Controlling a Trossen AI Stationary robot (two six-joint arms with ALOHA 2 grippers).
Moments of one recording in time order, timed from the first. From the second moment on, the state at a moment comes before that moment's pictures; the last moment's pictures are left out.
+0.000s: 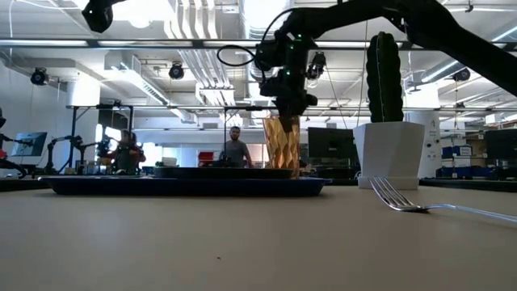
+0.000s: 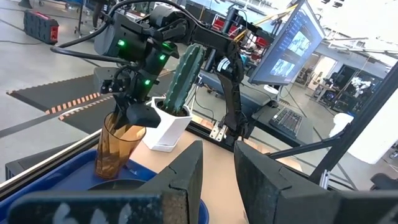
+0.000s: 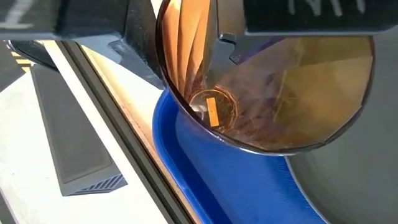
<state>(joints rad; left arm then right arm) 0.27 0.50 0.78 -0.35 0.03 -0.36 -0.56 2.29 2.35 -1.37 0.07 0.03</state>
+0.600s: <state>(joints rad) 0.27 0.51 0.78 -0.35 0.03 -0.36 -0.59 2.29 2.20 -1.28 0.00 0.03</state>
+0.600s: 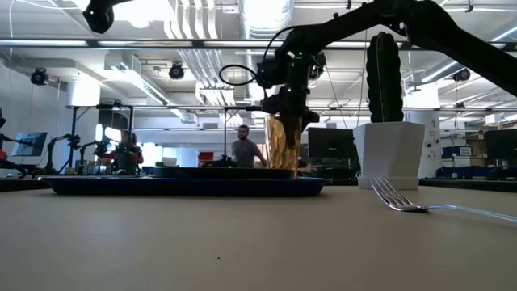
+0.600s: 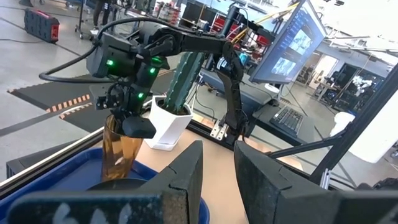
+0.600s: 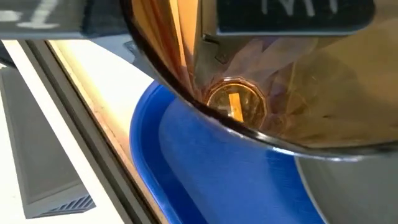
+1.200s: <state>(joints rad) 0.27 0.56 0.78 -0.31 0.02 -0.36 -0.59 2.28 2.20 -1.24 0.02 0.00</state>
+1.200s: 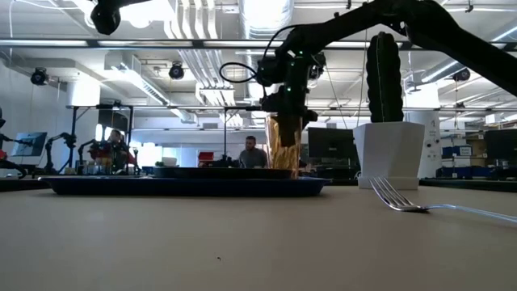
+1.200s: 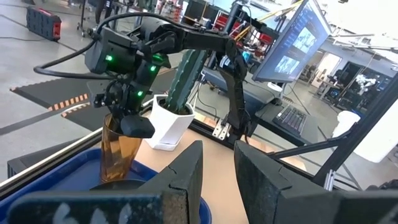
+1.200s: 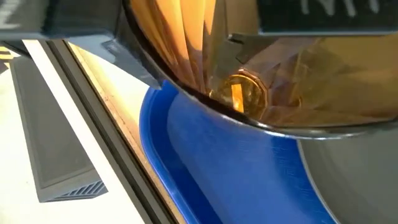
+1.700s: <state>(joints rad) 0.27 0.56 0.78 -0.32 -0.01 -0.36 -0.58 2.17 2.20 -1.24 0.02 0.00</state>
